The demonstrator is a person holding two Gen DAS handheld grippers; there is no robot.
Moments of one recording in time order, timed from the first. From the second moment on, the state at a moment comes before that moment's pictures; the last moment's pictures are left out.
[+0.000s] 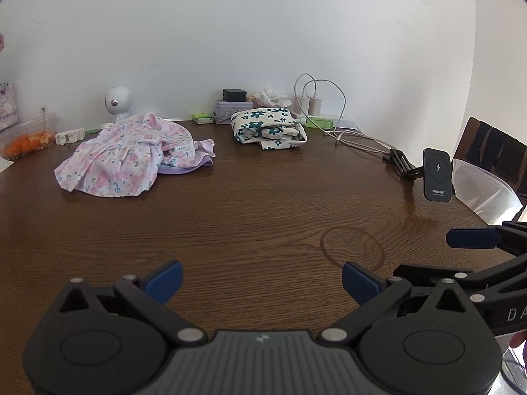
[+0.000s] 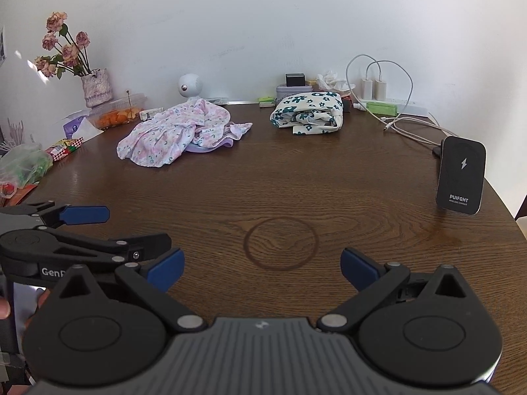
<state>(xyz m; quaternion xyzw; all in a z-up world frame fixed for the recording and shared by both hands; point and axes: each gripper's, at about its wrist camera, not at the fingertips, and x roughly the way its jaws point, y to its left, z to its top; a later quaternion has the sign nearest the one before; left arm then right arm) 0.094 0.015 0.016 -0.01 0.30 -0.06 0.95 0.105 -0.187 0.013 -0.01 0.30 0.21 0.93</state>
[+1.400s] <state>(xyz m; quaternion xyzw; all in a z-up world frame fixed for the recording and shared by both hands) 0.046 0.003 0.011 0.01 0.32 -0.04 0.95 0.060 -0.204 -0.003 0.02 0.30 0.19 0.93</state>
